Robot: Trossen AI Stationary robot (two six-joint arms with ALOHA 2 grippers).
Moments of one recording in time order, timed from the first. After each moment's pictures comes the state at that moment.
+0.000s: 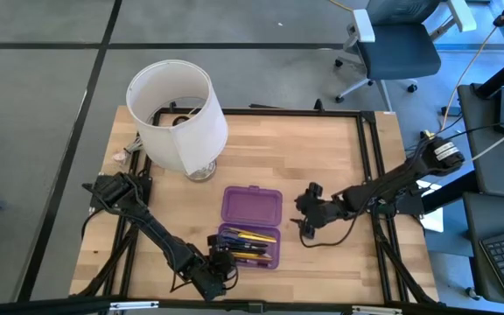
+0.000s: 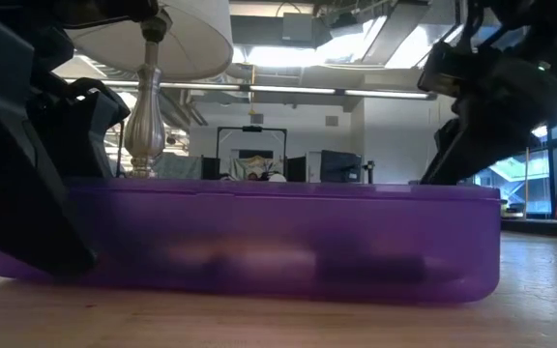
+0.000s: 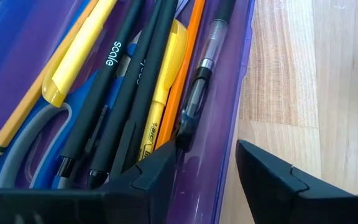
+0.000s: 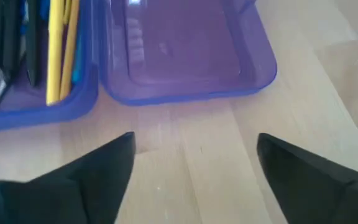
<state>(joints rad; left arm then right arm) -0.74 2.00 1.20 -0.30 -0.54 -0.77 0.41 1.43 0.61 -0.11 0.40 0.54</state>
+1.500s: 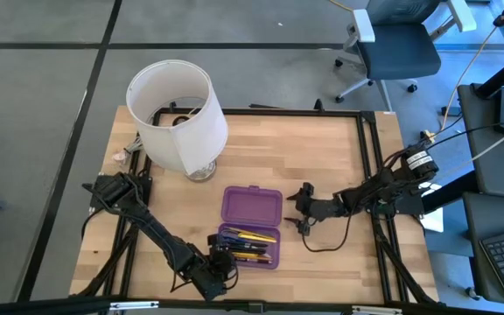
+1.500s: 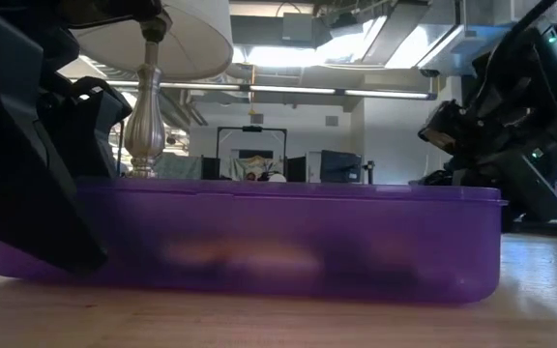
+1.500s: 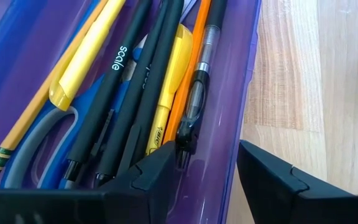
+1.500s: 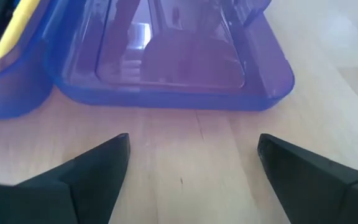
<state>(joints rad) -0.74 2.00 1.20 -0.30 -0.55 -0.77 0.33 1.71 0.34 0.71 0.39 0.28</state>
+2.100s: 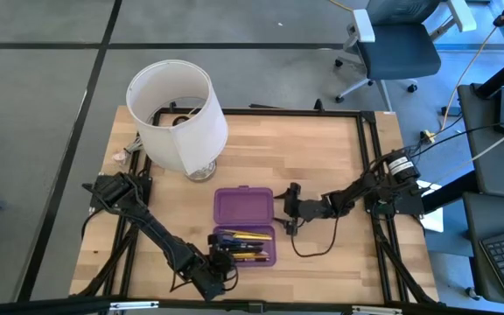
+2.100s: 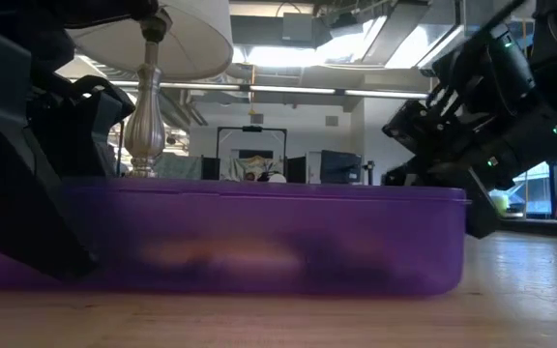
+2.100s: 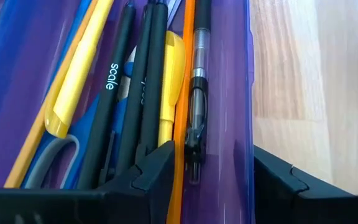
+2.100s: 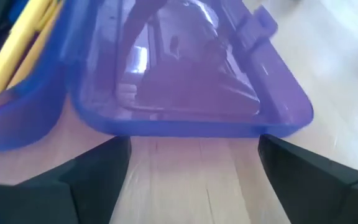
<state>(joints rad) -0.74 2.00 1.20 -0.31 -0.54 -0.72 0.30 1.90 0.47 0.80 0.39 0.15</state>
